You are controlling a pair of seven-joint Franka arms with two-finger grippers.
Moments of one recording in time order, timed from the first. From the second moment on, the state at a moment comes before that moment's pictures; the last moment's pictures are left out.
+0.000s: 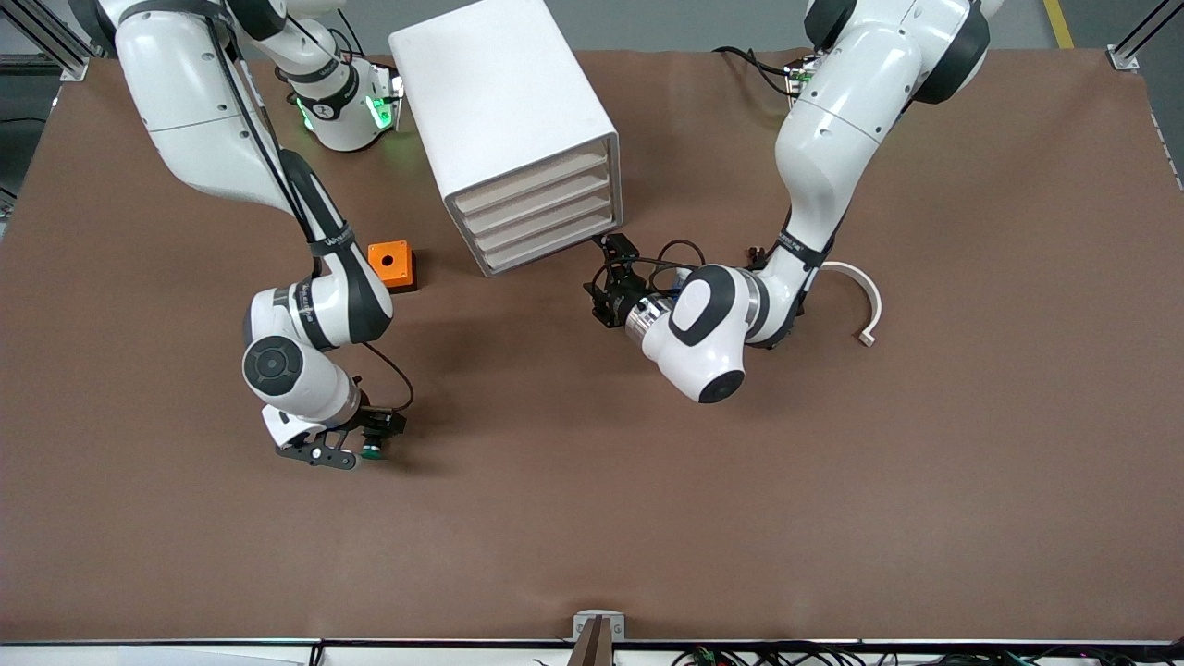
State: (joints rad) left arm -0.51 0.89 -0.12 -1.35 -0.91 1.60 -1.92; right arm 0.21 0.68 -0.01 -1.71 -0.06 2.40 0.46
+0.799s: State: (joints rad) left arm -0.52 0.97 -0.11 -1.35 -0.91 1.60 -2.07; right arm 0.21 0.70 -0.01 -1.71 -0.06 2.44 0.46
